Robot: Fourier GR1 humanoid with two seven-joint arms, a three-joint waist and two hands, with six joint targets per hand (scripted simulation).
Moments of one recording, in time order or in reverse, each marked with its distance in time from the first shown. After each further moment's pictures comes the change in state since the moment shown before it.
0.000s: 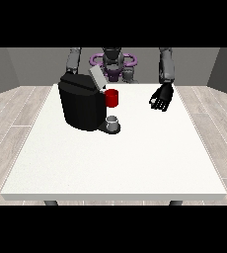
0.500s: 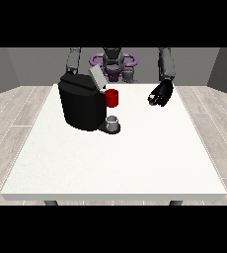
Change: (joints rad) left arm -0.048 -0.041 0.045 0.052 0.015 -0.028 -0.092; right arm 0.021 -0.010 -0.001 0.048 0.048 -0.044 0.020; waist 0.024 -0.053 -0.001
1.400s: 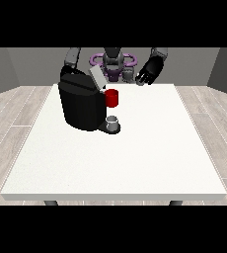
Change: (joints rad) left arm -0.220 -0.063 0.046 -0.117 0.055 -0.317 0.174; right arm -0.009 -0.003 -0.019 0.052 -0.032 0.034 -0.024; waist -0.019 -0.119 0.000
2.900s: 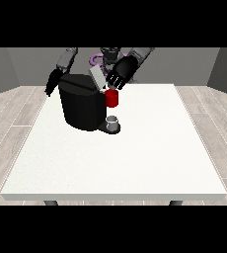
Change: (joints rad) left arm -0.444 0.082 0.154 0.106 0.042 -0.059 0.140; right arm -0.196 -0.028 -0.020 -0.092 0.004 -0.024 0.040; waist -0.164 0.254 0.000
